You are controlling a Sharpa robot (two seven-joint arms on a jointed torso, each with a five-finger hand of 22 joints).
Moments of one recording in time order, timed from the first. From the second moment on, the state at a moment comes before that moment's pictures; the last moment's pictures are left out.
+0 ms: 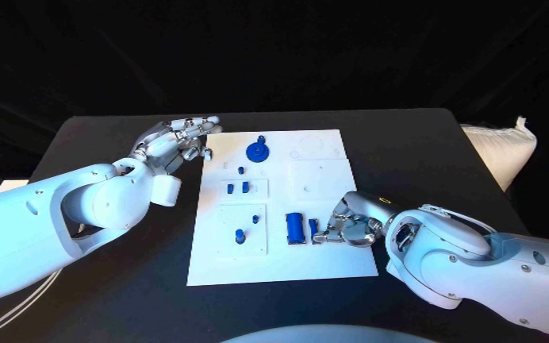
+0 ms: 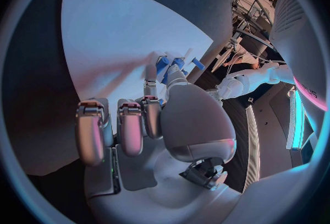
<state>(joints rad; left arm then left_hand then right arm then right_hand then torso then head) 1.18 -0.94 -0.05 1.61 0.12 -0.20 0.36 1.33 -0.11 0.51 -0.02 0.12 0.95 0.21 0.12 0.07 0.99 0.14 0.26 0.07 1.29 0.04 1.24 0.73 0.17 1.23 0.14 0.65 0.73 0.91 -1.11 0.00 2.01 -1.44 -0.36 -0.56 1.20 -0.02 -0.09 0.23 0.14 1.24 0.01 0.24 0.44 1.47 -0.05 1.41 1.31 1.47 -0.11 1.57 1.31 0.01 1.47 0.00 1.54 1.31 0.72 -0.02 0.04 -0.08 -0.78</state>
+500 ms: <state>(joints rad) 1.18 -0.94 -0.05 1.61 0.12 -0.20 0.36 1.33 -0.11 0.51 -0.02 0.12 0.95 0.21 0.12 0.07 0.99 0.14 0.26 0.07 1.29 0.04 1.24 0.73 0.17 1.23 0.14 0.65 0.73 0.91 -1.07 0.00 1.97 -1.45 -0.33 -0.56 1.23 -0.01 -0.09 0.22 0.14 1.23 0.01 0.24 0.44 1.47 -0.05 1.41 1.31 1.47 -0.11 1.57 1.31 0.01 1.47 0.00 1.54 1.31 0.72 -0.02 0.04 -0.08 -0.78</state>
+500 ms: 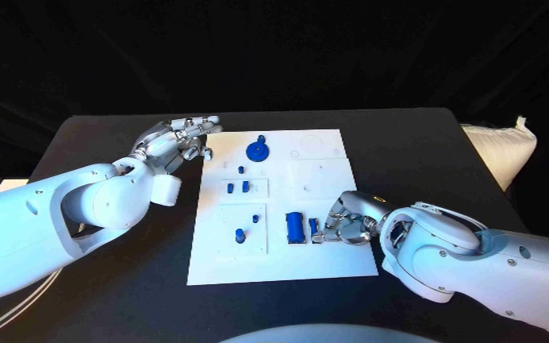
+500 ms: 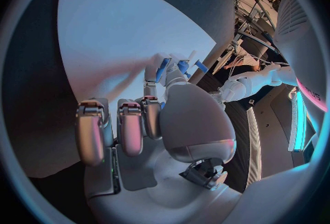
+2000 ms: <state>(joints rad) 1.15 -0.81 -0.05 1.39 0.17 -0.22 0.40 1.30 -0.10 0.44 -0.01 0.12 0.95 0.21 0.16 0.07 0.96 0.15 0.32 0.06 0.85 0.10 0.76 0.27 0.17 0.86 0.19 0.38 0.58 1.07 -0.89 0.02 1.48 -0.31 -0.55 0.27 1.51 0.08 -0.16 0.14 0.15 1.00 0.16 0.07 0.27 1.13 0.10 0.07 0.49 1.14 0.06 0.28 0.47 0.18 1.05 0.16 0.27 0.48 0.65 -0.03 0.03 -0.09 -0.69</state>
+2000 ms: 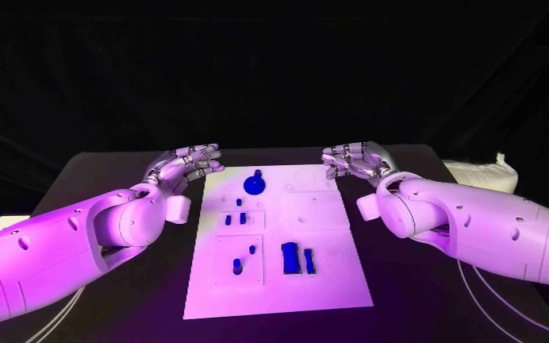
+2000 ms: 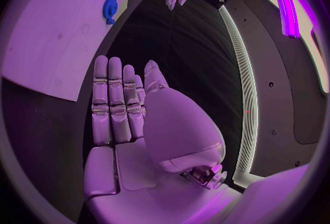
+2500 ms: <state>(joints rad) 1.13 -0.67 -0.05 1.23 0.22 -0.28 0.46 1.30 -0.09 0.40 -0.01 0.12 0.98 0.20 0.09 0.07 1.00 0.17 0.15 0.06 0.93 0.15 0.29 0.07 0.17 0.77 0.26 0.16 0.35 1.07 -0.74 0.03 1.23 -0.13 -0.45 0.38 1.51 0.11 -0.19 0.09 0.15 0.97 0.18 0.07 0.13 1.11 0.14 0.06 0.09 1.16 0.10 0.06 0.15 0.18 1.08 0.21 0.06 0.19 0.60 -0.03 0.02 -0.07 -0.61</state>
